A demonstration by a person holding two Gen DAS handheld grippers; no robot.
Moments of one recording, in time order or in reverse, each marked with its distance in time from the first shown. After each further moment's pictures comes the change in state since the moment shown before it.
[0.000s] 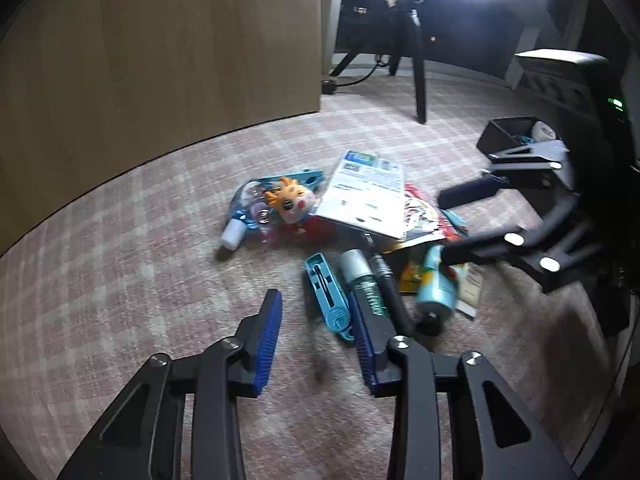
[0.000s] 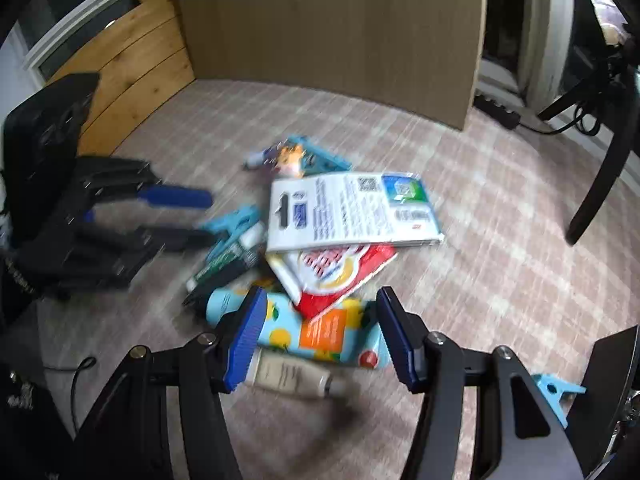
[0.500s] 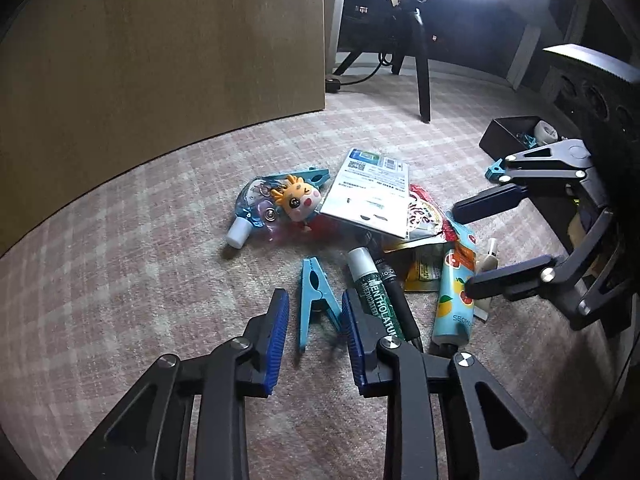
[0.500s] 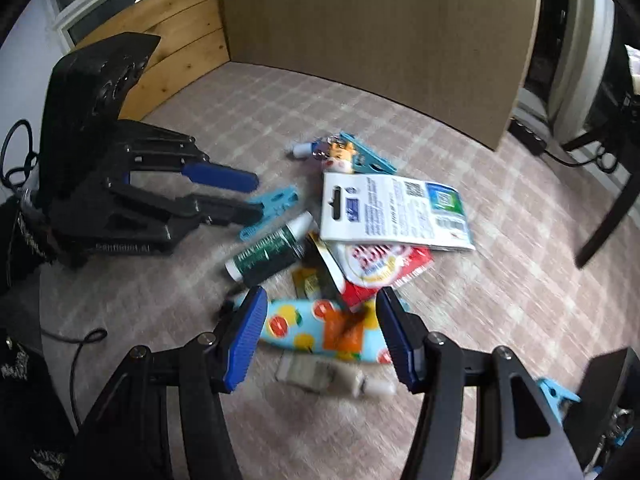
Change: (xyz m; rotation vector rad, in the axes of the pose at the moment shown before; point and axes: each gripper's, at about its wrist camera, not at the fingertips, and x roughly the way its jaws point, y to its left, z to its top) left arm 0.001 -0.001 0.000 0.003 0.001 -0.003; right arm 0.002 0.030 0.005 -0.104 0.010 0.018
